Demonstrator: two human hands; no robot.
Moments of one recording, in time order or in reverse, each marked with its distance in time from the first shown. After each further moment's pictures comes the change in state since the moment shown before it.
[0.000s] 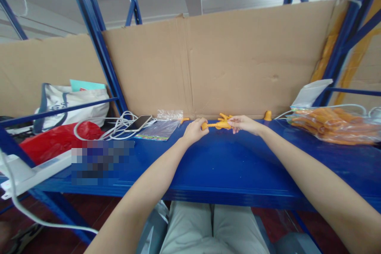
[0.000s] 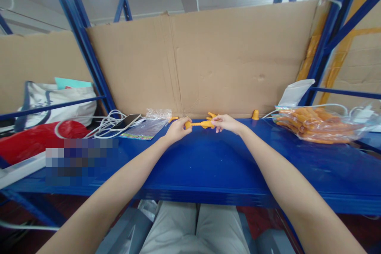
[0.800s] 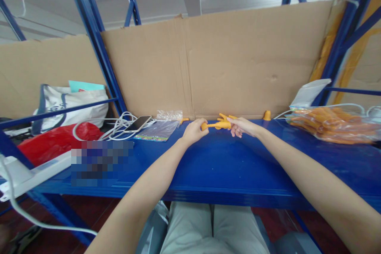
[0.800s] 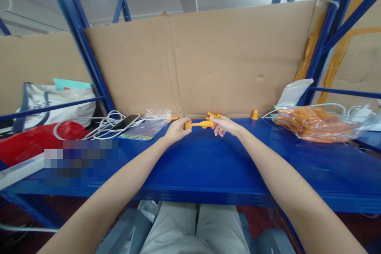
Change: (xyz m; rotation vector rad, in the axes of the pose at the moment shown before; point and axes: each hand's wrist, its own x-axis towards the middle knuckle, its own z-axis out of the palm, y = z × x) left_hand 0.000 -0.002 0.000 -0.032 0.008 0.009; right_hand -0.004 -0.006 0.010 0.110 -0.005 0.180
